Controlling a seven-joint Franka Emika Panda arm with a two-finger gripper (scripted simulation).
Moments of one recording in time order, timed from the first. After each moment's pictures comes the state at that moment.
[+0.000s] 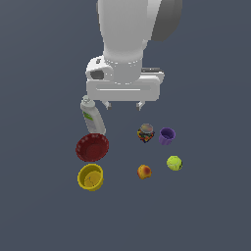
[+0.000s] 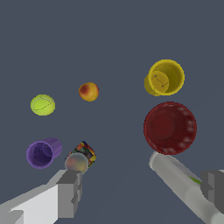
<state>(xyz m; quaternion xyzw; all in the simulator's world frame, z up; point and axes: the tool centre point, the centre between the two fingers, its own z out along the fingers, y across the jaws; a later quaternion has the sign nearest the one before) 0.000 -0.006 0.321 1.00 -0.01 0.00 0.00</state>
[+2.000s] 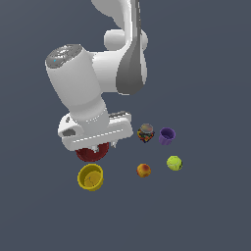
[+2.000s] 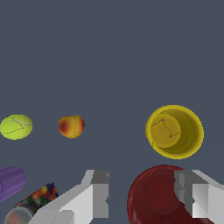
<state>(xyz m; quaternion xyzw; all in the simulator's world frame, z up) 0.094 -0.069 0.227 0.99 0.10 0.06 -0.07</state>
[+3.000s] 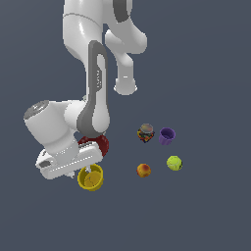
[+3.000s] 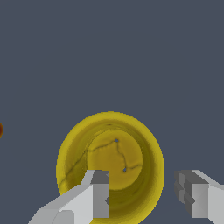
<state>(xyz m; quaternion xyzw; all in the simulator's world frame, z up) 0.140 -0.172 0.108 0.97 0.15 0.15 -0.08</state>
